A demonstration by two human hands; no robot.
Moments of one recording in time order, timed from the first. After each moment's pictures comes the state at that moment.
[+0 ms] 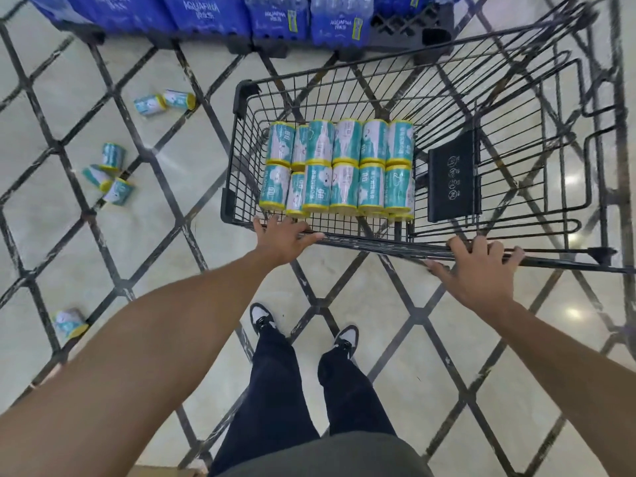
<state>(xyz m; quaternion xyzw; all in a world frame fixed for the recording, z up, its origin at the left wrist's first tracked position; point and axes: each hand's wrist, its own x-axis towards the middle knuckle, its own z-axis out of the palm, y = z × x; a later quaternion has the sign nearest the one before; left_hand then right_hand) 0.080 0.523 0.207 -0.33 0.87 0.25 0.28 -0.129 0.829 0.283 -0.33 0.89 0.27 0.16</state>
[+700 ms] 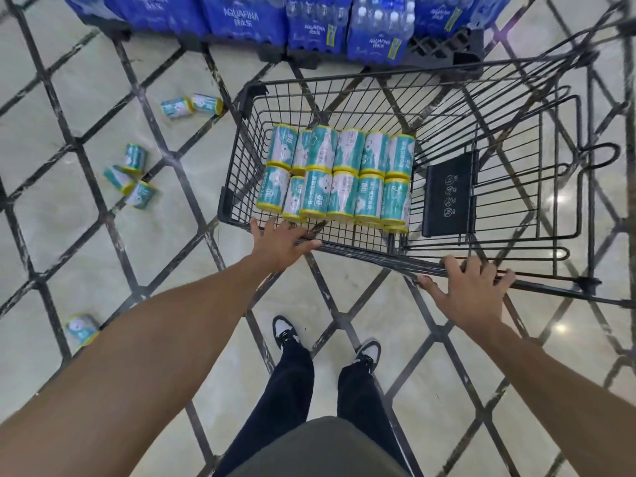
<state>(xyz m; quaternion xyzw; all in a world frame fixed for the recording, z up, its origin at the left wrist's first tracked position) 0.170 0.380 0.214 -0.32 0.87 0.25 0.27 -0.028 0.688 0.282 -0.31 0.90 0.26 0.16</state>
